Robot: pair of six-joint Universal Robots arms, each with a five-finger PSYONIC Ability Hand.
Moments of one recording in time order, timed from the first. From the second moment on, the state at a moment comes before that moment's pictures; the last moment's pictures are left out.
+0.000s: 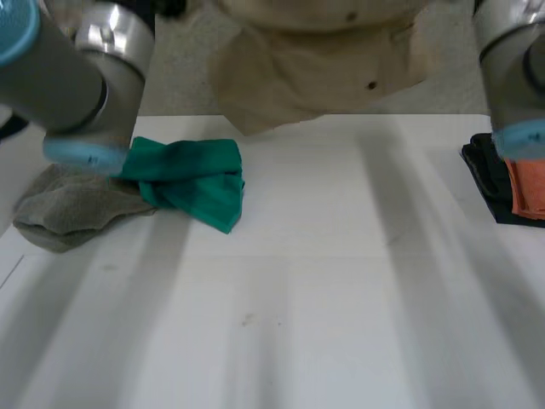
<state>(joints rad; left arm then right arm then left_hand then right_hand) 4.26 -2.06 -0.93 3.49 -1.53 3.52 1.93 -1.10 0.88 -0.23 1.55 2.86 1.16 1.20 1.19 1.20 0.99 1.09 1.17 1.19 1.20 1.02</state>
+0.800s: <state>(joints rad) 4.07 -1.74 -1.76 2.71 -1.53 3.60 1.78 -1.32 1.64 0.61 1.38 2.20 1.03 1.03 1.03 1.03 0.86 1.09 1.17 1.19 1.20 1.02</state>
